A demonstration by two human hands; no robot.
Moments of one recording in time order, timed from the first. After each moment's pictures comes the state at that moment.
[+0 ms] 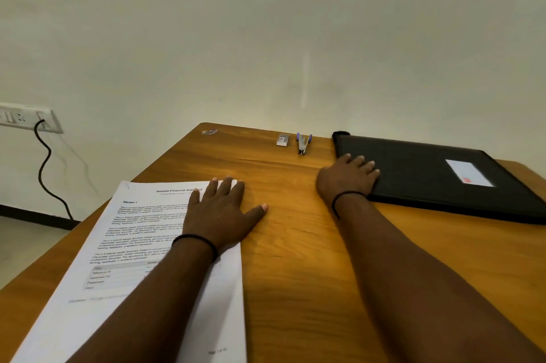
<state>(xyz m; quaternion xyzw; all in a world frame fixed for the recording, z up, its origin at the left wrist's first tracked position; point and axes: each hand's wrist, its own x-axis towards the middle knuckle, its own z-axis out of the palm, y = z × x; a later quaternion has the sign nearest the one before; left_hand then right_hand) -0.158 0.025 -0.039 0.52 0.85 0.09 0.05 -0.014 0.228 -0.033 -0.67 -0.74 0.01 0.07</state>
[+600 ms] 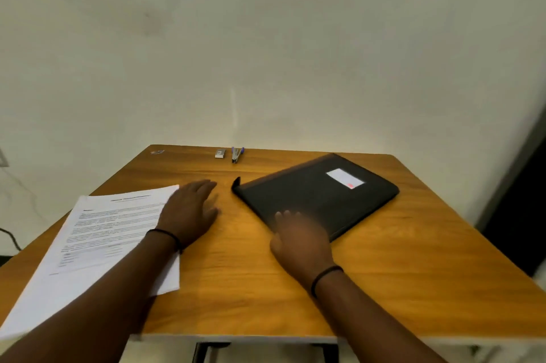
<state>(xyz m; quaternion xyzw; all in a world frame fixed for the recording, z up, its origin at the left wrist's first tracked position) -0.082 -0.003 -0.009 0.62 0.76 0.20 -0.05 0.168 0.041 -0.021 -0.47 -0.88 0.00 0.09</state>
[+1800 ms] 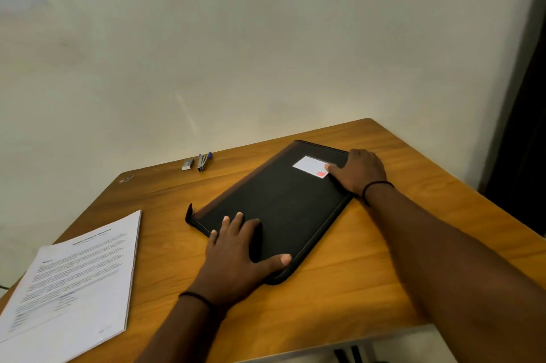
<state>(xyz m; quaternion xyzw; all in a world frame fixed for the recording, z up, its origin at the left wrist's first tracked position) 0.097 0.004 -0.021 0.64 0.75 0.10 0.13 0.320 0.240 -0.022 -0.66 -0.71 0.08 0.23</state>
